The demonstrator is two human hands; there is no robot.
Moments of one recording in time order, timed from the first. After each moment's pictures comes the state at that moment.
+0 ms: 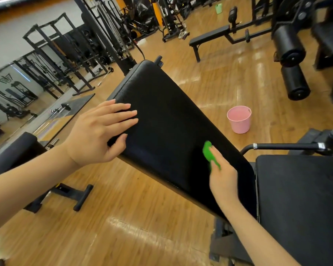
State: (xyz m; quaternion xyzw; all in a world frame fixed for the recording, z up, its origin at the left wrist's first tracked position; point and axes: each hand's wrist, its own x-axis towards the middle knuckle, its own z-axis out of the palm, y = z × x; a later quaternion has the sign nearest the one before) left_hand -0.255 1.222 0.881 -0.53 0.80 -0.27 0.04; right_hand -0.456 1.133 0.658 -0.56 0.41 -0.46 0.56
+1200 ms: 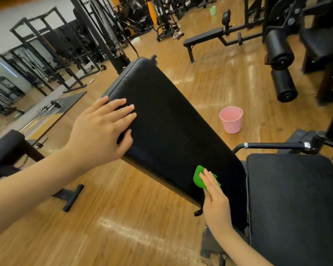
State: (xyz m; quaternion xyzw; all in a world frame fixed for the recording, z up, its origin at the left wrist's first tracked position) left_hand -0.287 1.229 0.875 -0.62 0.71 -0.30 0.11; right_hand -0.463 1.187 0.592 -0.65 0.38 -0.44 0.49
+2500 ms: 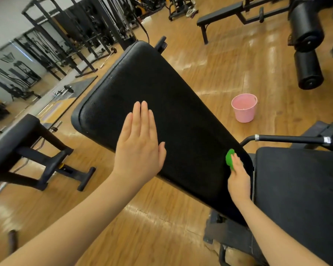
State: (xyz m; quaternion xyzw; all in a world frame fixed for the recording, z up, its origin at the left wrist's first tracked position) left_hand -0.350 1.201 0.794 -0.73 0.52 -0.37 0.22; right_hand -0.475 1.089 0.525 -0.58 0.49 -0.37 0.53
